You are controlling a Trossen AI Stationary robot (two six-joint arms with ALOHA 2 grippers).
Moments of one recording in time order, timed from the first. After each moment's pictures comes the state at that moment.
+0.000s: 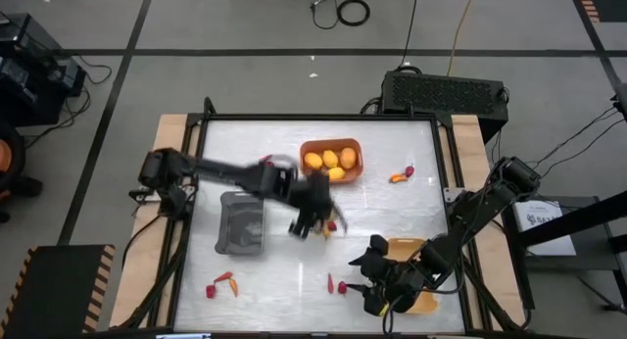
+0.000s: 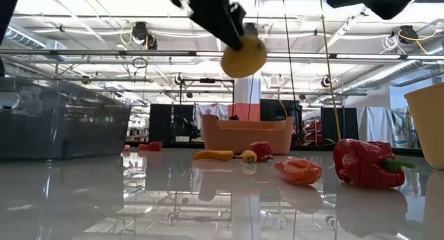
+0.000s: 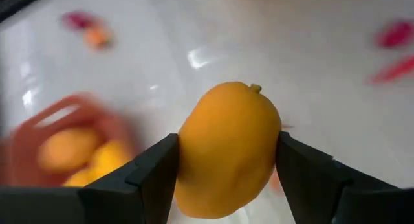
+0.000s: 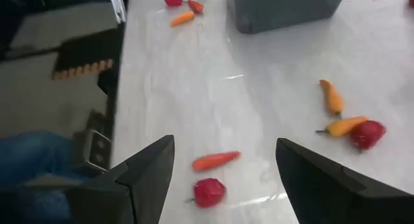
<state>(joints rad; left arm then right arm) -0.06 1.81 1.59 -0.72 -0.05 0.37 0.74 1.61 1.10 -0.30 0.59 0.76</state>
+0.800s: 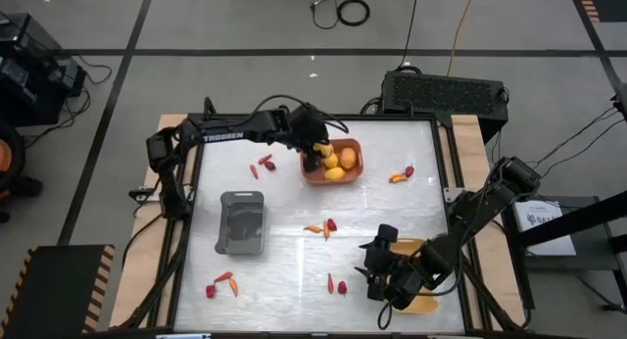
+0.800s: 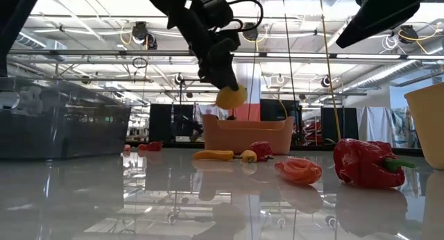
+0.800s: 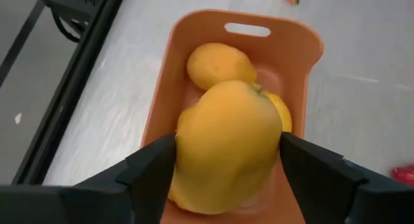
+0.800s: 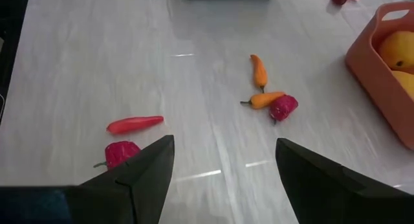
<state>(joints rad) 0.35 1.84 1.53 -0.58 0.06 0.11 0.74 1.61 1.10 -0.56 0.69 0.77</state>
